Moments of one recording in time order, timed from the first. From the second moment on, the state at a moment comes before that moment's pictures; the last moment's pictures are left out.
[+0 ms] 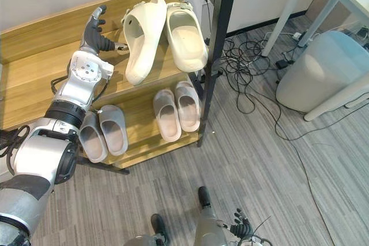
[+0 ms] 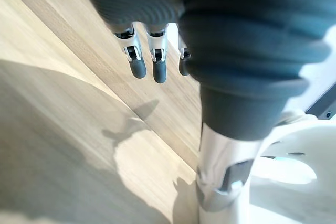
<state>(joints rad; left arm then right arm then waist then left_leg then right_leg) -1.15 0.41 -0.14 0.94 0.20 -0.06 0.21 0.21 -0.13 -0.07 0.81 0.02 -0.15 -0.05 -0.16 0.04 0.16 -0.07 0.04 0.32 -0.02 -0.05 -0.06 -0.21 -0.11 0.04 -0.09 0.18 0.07</state>
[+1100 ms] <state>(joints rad) -1.20 0.44 -0.15 0.92 0.19 -0.06 0.21 0.19 -0.12 -0.05 0.85 0.02 -0.15 -0.05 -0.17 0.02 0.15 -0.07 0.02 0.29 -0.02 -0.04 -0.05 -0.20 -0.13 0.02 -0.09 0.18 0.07</state>
